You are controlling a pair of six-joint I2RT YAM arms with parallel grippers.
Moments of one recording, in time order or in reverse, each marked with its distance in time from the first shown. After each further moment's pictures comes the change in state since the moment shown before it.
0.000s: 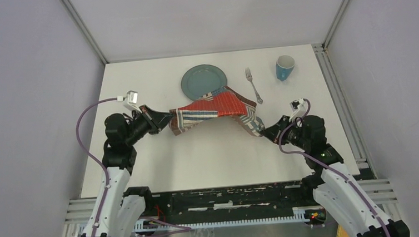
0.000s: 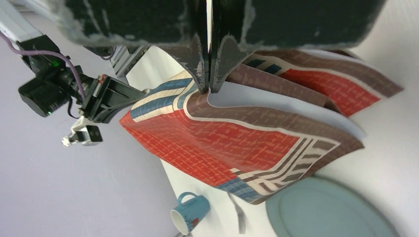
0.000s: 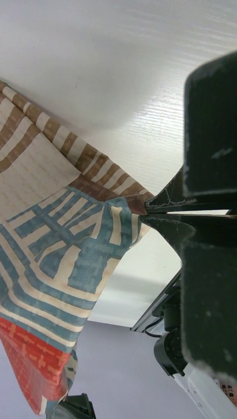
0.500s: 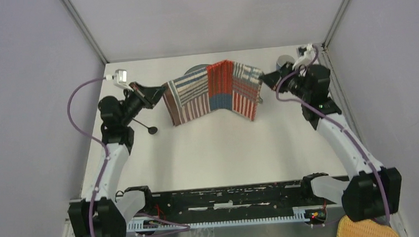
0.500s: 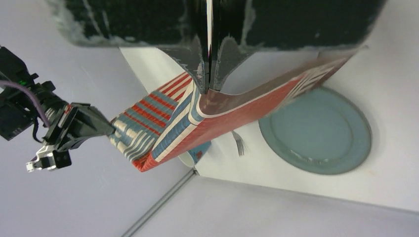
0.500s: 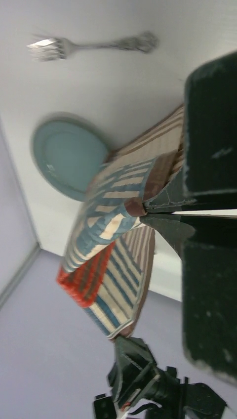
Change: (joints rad) left arm 0.056 0.362 0.222 0.356 -0.008 -0.038; right arm -0.133 0.581 0.675 0.175 -0.013 -0.003
